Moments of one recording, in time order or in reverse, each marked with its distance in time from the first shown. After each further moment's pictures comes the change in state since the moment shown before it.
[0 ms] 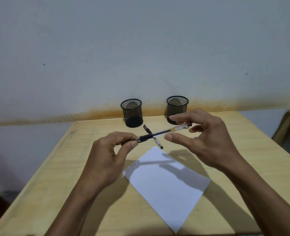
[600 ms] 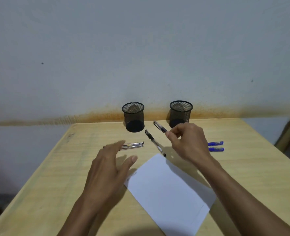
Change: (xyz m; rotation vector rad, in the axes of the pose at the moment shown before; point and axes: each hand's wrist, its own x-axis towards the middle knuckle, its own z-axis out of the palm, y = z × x) left_hand -0.006 -0.047 0.014 0.239 -0.040 -0.181; right_hand 0.038 0.048 0.062 -0.423 0.011 0.346
